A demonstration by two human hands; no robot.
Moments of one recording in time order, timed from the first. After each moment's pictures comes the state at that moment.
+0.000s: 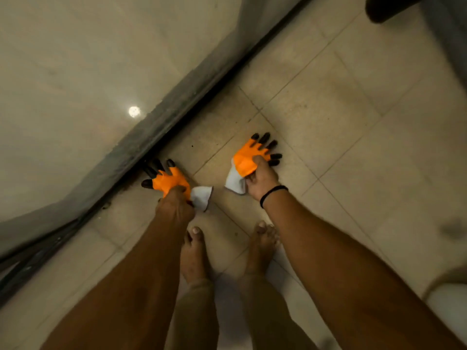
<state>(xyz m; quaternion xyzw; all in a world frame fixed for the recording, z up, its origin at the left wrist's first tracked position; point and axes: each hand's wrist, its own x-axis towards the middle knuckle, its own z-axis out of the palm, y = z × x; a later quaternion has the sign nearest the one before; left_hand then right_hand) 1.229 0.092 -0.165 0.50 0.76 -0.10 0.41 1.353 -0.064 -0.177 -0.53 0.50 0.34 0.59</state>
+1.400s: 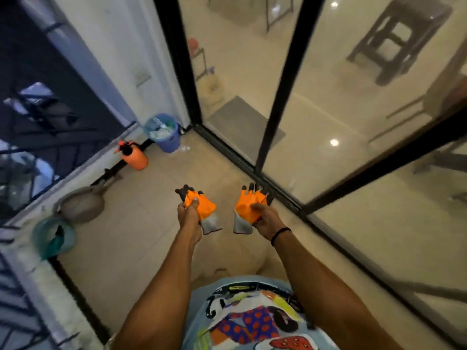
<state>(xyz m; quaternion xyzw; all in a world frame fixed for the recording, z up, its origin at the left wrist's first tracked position) 0.588 -0.218 0.538 -0.16 0.73 0.55 0.37 0.775 -0.100 0.545 -0.56 -0.15 0.79 0.18</state>
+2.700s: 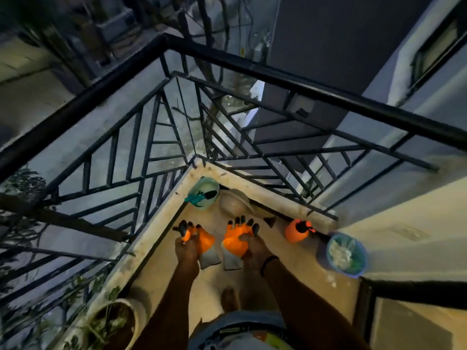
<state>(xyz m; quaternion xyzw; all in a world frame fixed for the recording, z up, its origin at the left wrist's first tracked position) 0.167 -0.506 0.527 -0.59 0.44 0.67 -0.07 0.091 -0.334 0.530 -0.36 -0.50 0.69 -0.37</state>
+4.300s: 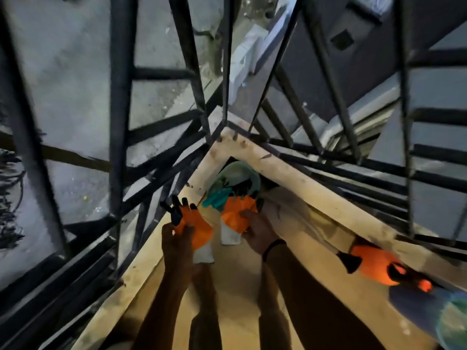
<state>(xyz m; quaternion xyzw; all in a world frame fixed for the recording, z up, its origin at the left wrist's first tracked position) -0.106 -0.729 0.283 -0.54 0.60 0.59 -0.03 -0.185 -0.643 0.145 -0.38 -0.52 0.63 -0.43</state>
